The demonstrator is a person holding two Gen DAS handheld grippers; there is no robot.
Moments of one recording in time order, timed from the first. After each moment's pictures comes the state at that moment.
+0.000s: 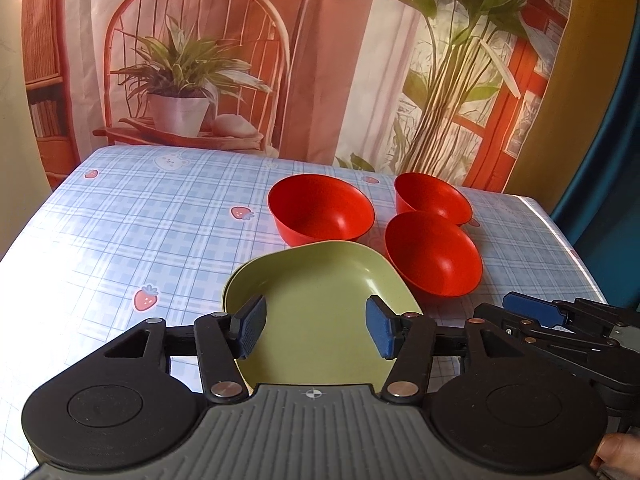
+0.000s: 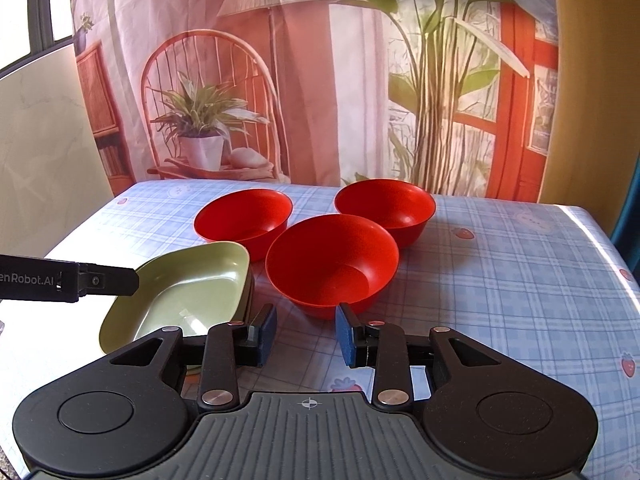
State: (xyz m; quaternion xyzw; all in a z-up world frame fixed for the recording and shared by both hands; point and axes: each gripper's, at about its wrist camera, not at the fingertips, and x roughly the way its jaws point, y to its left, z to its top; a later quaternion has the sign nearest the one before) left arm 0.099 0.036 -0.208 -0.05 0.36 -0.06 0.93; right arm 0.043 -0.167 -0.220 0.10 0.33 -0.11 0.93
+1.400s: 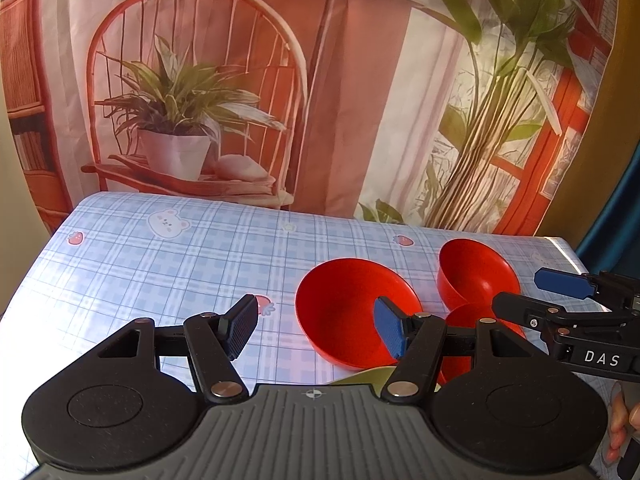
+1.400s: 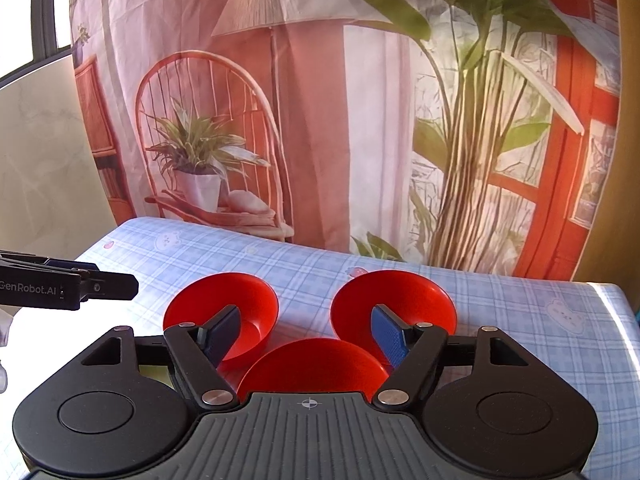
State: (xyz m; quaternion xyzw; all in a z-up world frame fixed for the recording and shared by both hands) left arm 0.205 0.059 -0.199 -0.04 0.36 -0.05 0.93; right arm 0.157 -0.222 -0.200 0.08 0.32 -0.08 0.94
